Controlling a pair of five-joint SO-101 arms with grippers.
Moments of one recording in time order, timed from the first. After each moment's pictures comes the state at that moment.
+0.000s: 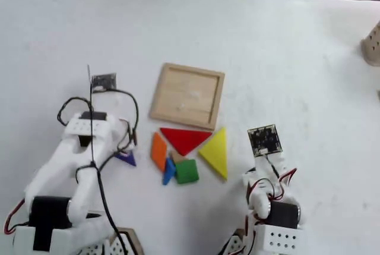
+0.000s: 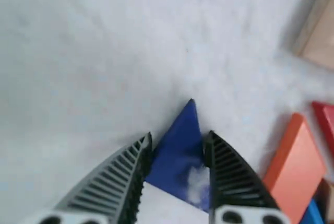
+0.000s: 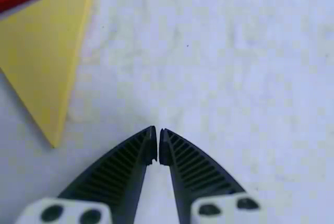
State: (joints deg) left arm -2.2 -10.4 52.7 49.4 12.5; right arm 4.4 -102.2 96.4 72.2 22.3
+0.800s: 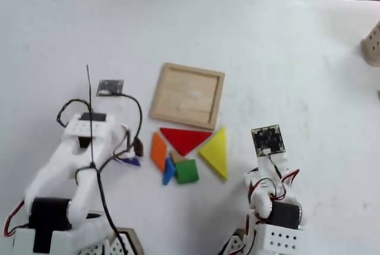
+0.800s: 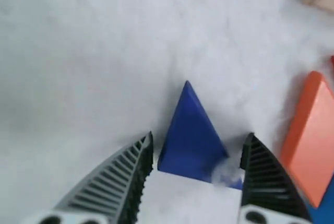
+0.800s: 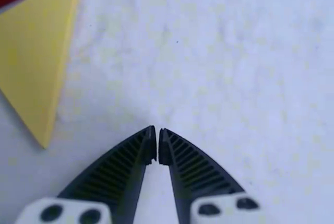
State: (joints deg) left arm -2.2 -10.9 53.5 53.8 4.8; right arm 6.4 -102.2 96.4 72.2 22.3
